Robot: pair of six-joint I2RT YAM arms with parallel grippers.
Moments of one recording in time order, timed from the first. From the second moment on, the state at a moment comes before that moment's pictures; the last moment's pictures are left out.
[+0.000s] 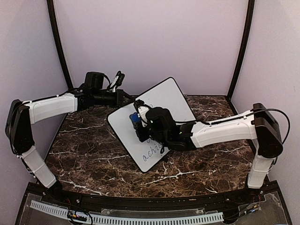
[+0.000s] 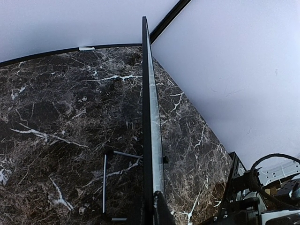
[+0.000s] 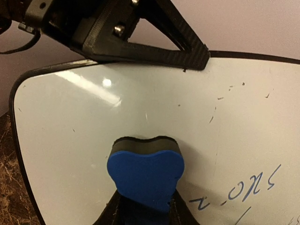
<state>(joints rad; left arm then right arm) -0.49 1.65 1.27 -0.07 0.59 -0.41 1.15 1.85 1.27 0.21 0.45 0.13</state>
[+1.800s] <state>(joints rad) -0.49 1.65 1.27 -0.07 0.59 -0.43 1.10 1.90 1.42 0.16 0.43 0.11</state>
